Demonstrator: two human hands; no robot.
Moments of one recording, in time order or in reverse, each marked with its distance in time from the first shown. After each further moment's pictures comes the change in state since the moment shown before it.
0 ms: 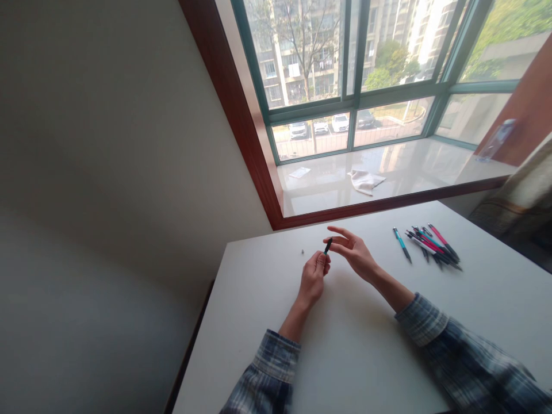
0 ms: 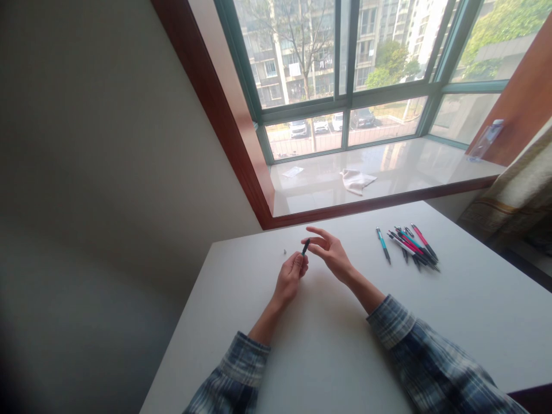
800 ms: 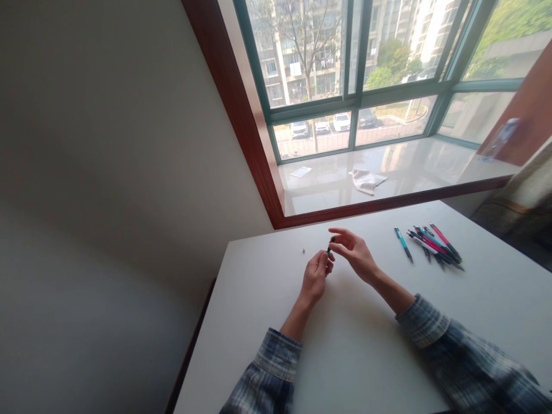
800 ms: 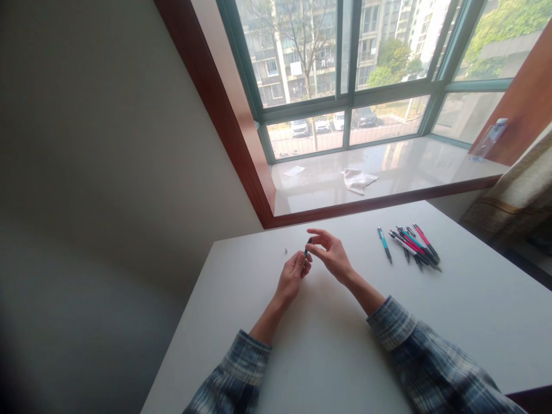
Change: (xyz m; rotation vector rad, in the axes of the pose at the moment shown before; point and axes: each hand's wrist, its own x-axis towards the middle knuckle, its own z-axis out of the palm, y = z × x) left_hand 0.003 0.000 0.003 -0.161 -0.044 0.000; right_hand -0.002 -0.005 0.005 -0.065 0.040 -0.037
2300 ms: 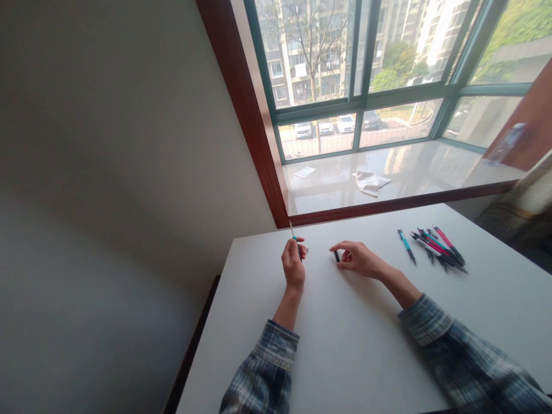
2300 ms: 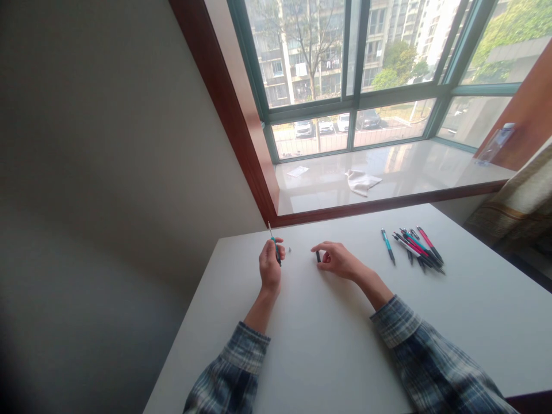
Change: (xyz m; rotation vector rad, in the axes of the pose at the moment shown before) left_hand 0.008 0.012 -0.042 -0.091 0.539 0.217; right_hand 0.000 0.021 -0.030 -0.731 -0.359 -0.077
